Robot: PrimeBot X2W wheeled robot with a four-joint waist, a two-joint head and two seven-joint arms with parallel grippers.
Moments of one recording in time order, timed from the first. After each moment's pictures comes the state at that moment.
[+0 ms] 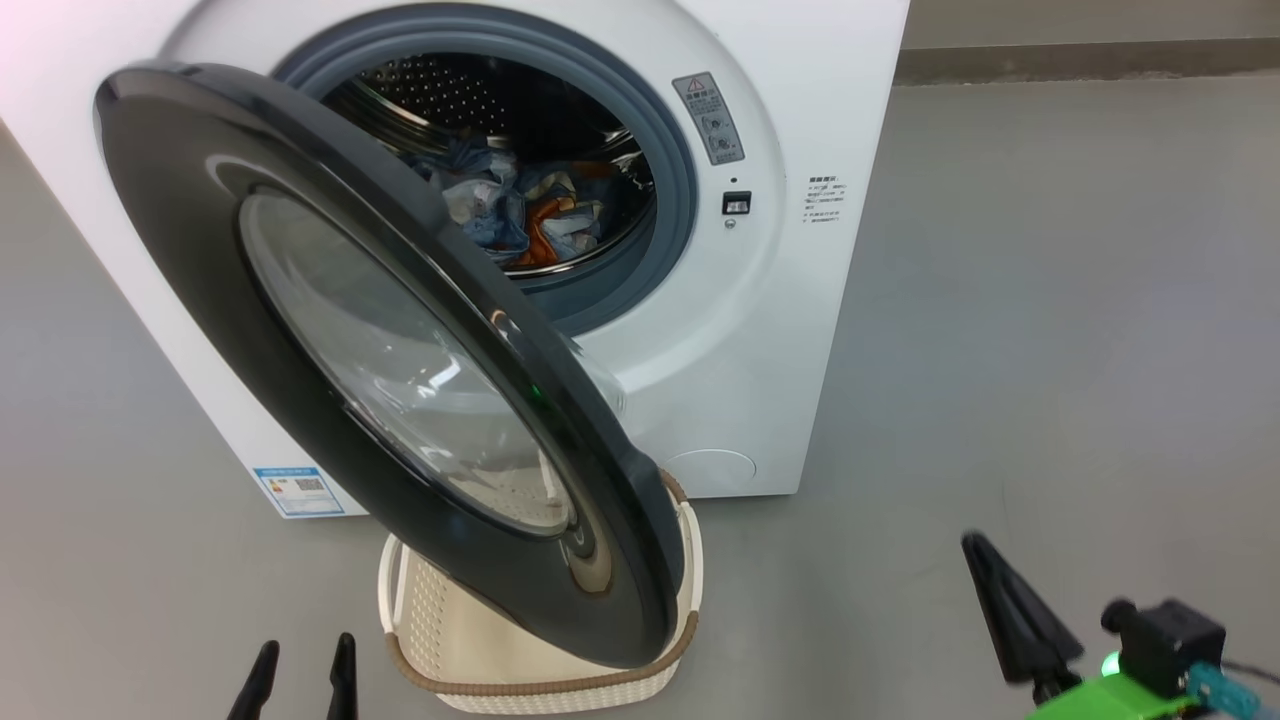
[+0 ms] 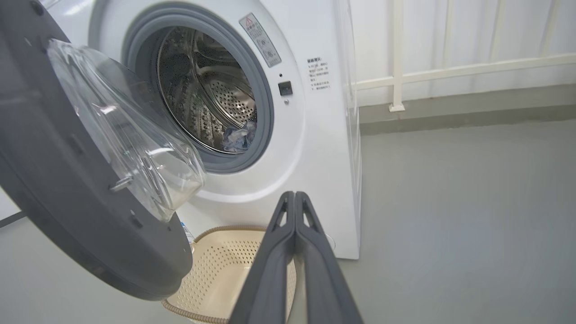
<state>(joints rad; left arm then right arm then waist) 0.16 0.09 -0.05 0.10 -0.31 -0.13 -0.25 0.04 -0.21 0.14 0.14 0.43 0.13 -0.25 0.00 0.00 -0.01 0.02</state>
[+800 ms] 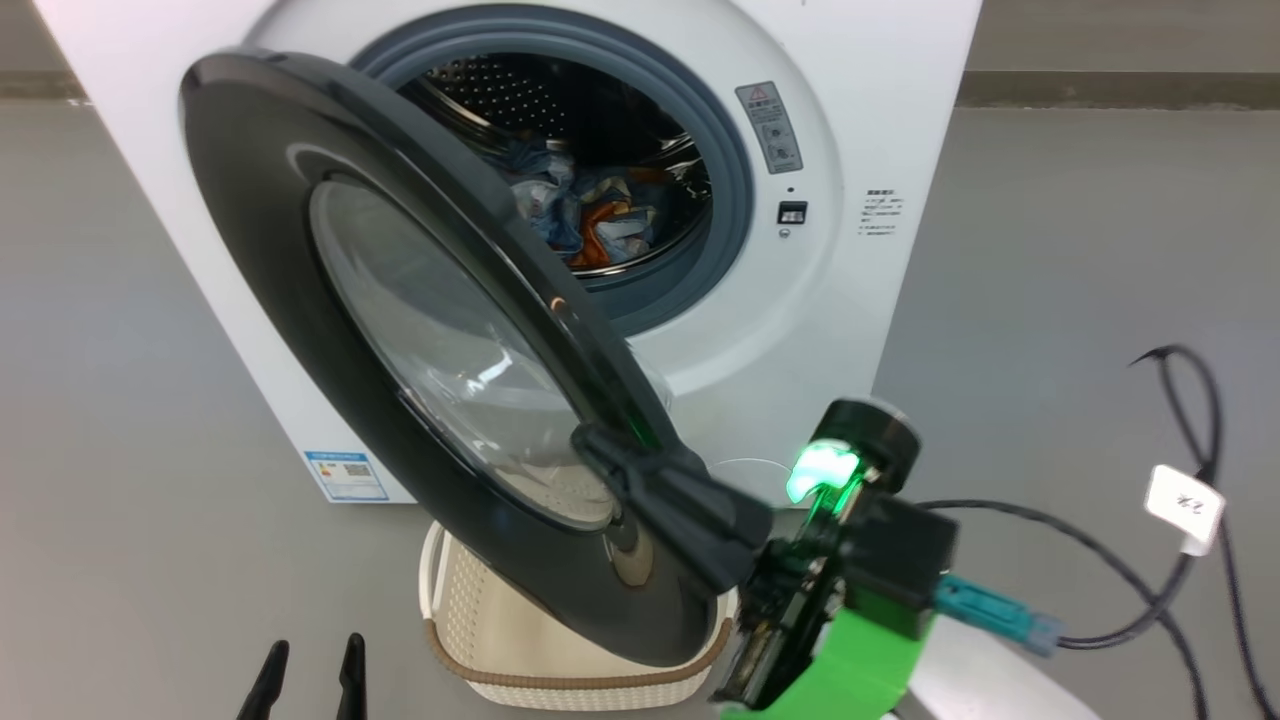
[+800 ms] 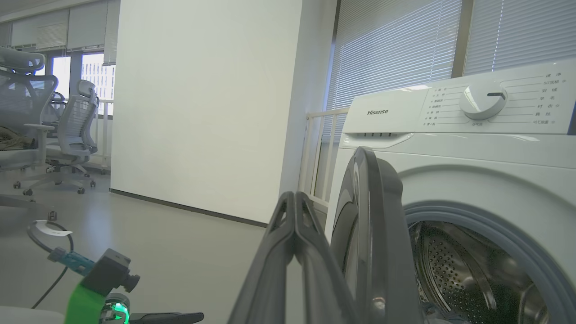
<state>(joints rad) 0.16 0.09 -0.06 0.10 -0.31 -0.13 -0.26 -0.44 -0.21 0.71 -0.12 0.40 0.13 -0.26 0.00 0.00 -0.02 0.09</state>
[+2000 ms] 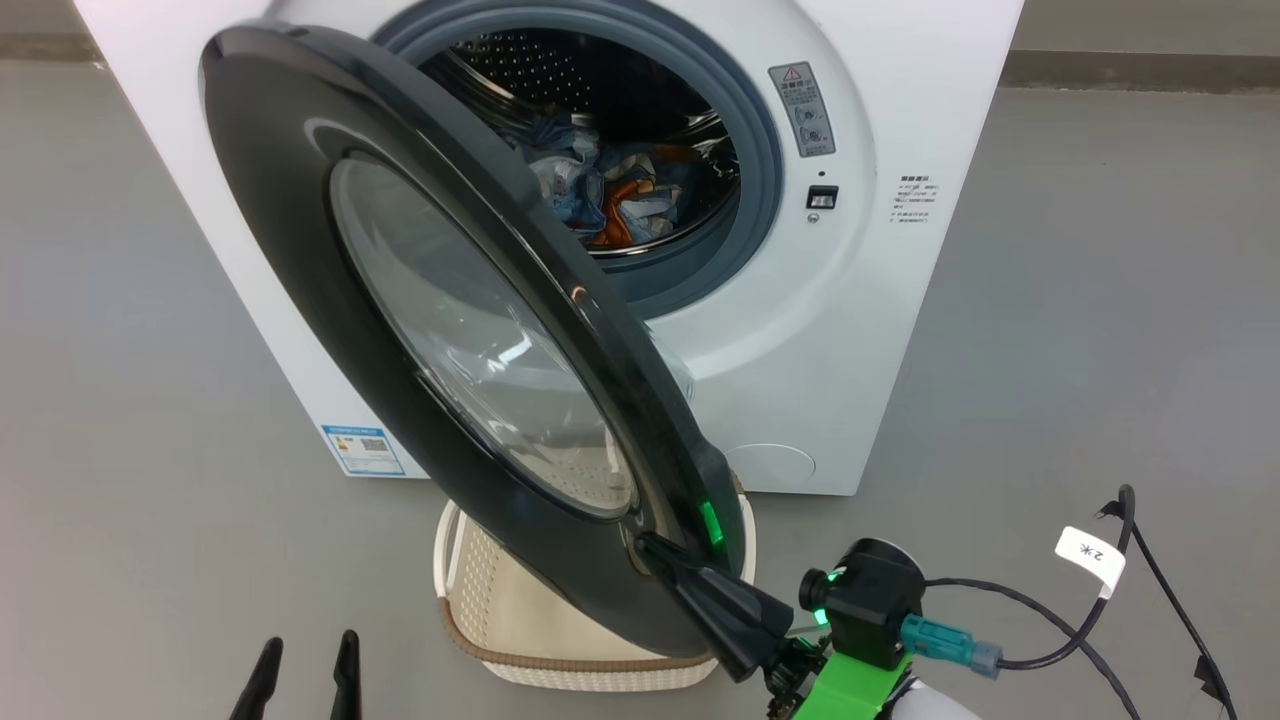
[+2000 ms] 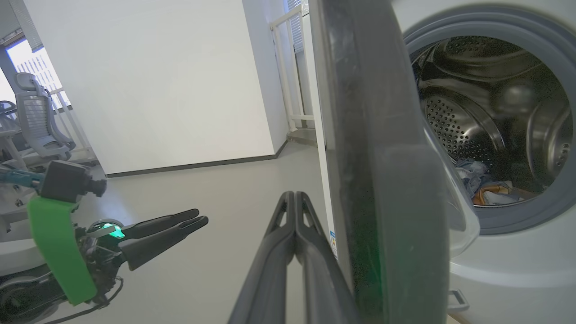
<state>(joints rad) 0.16 0.08 -0.05 0.09 -0.31 -0.13 -0.26 -0.28 -0.19 0.72 0.14 0.50 0.13 -0.26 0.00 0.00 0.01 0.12</state>
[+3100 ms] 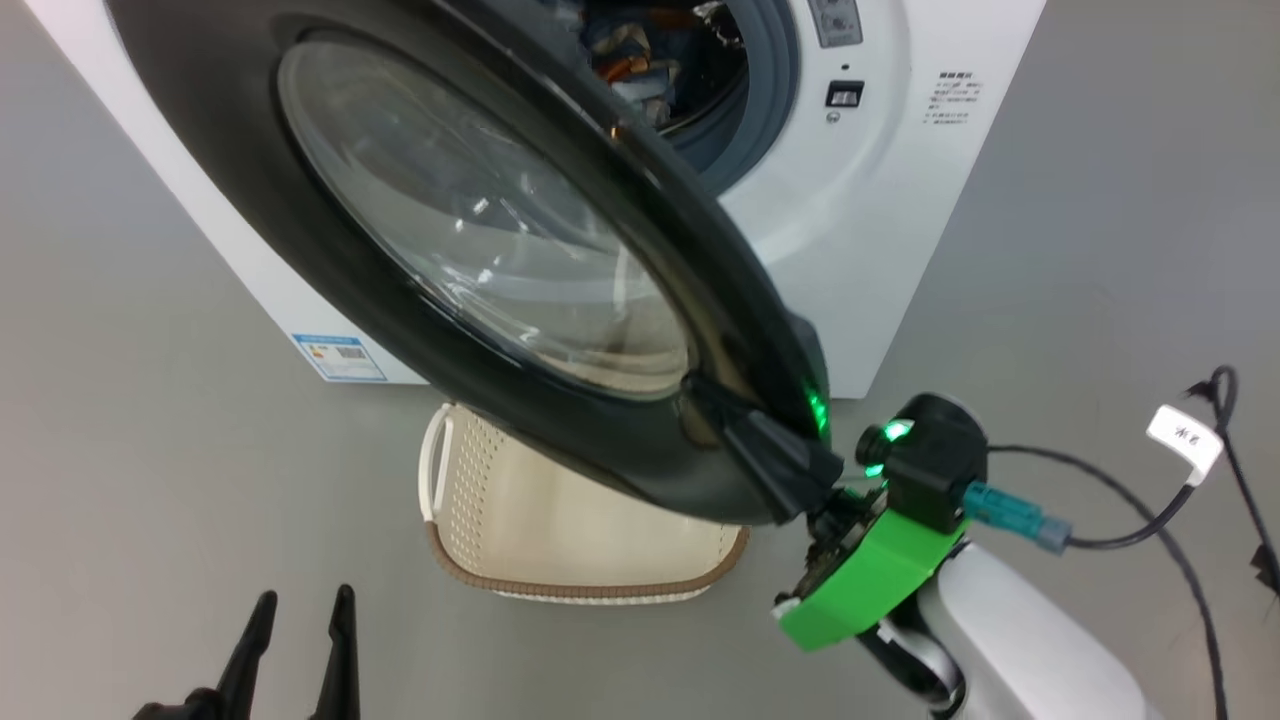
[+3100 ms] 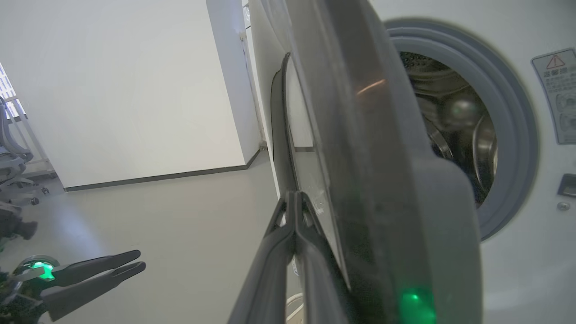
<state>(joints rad) 0.12 0.09 -0.05 0.06 -0.32 -0.13 -0.26 -0.44 -0.21 0.61 0.15 0.47 0.13 -0.26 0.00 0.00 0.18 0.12</state>
